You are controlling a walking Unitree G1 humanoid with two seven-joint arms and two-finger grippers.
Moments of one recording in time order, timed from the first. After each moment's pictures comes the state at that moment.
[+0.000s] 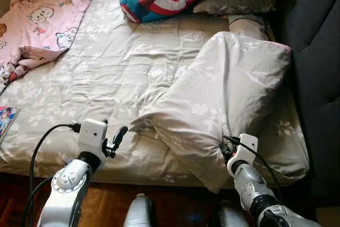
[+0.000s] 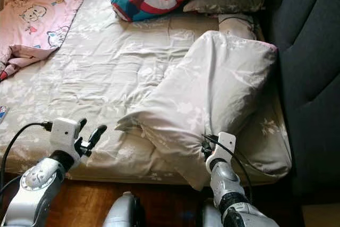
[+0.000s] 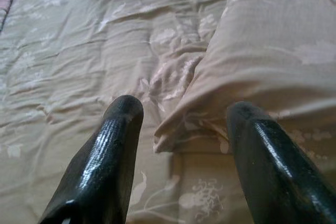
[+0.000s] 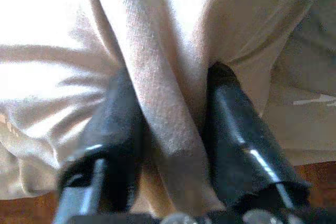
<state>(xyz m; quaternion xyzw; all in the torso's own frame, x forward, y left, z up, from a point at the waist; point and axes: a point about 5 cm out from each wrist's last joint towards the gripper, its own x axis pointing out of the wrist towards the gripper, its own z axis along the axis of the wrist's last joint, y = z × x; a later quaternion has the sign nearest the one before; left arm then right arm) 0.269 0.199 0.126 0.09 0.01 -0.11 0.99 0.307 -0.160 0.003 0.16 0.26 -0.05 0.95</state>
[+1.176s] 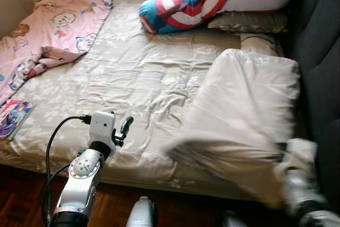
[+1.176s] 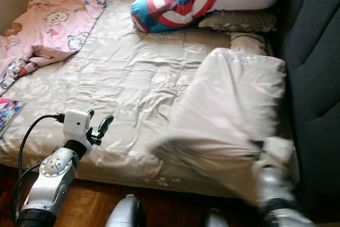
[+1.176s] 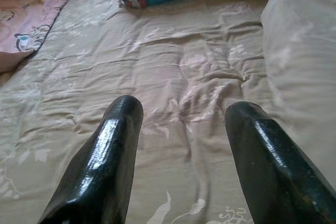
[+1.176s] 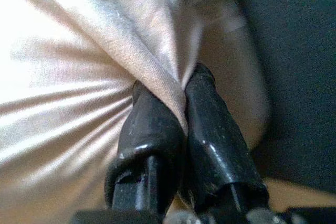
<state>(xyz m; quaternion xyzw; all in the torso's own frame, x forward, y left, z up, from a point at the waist) 0.301 0.189 0.113 0.07 -0.01 -0.09 0.99 0.281 -0.307 0.026 0.00 0.25 -0.27 0.93</state>
